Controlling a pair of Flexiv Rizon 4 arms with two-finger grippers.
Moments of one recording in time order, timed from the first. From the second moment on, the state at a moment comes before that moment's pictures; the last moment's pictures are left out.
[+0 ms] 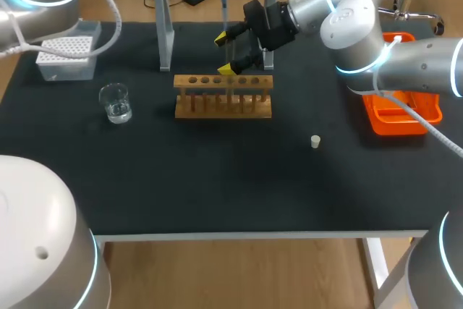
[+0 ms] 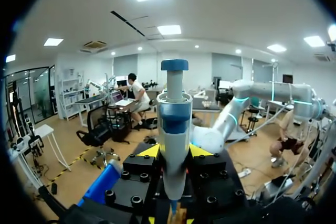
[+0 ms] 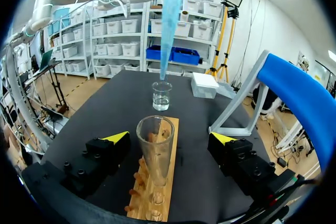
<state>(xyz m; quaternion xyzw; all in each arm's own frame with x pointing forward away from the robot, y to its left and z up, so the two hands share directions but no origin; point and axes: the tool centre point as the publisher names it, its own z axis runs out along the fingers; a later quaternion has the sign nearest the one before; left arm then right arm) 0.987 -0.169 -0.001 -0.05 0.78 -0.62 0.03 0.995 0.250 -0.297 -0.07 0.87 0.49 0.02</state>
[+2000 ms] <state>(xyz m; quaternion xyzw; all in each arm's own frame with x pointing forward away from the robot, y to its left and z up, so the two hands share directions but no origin) 0.988 -0.172 -0.036 -0.09 0.78 -0.63 0.01 0.995 0.250 -0.297 -0.07 0.87 0.49 0.02</state>
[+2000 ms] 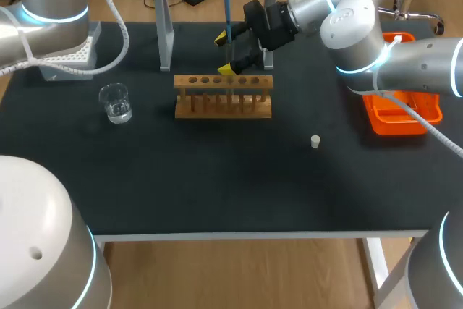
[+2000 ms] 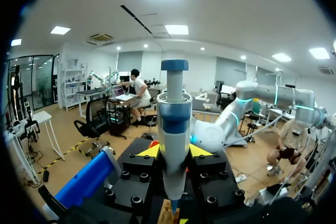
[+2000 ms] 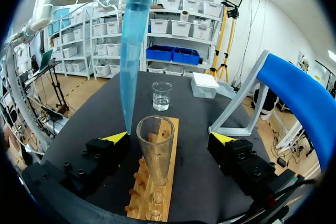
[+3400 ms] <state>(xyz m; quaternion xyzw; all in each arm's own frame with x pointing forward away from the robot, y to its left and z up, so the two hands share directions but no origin) 0.989 -0.177 -0.010 -0.07 0.78 -0.62 0.03 0.995 0.250 -0.297 -0.07 0.87 0.49 0.02</state>
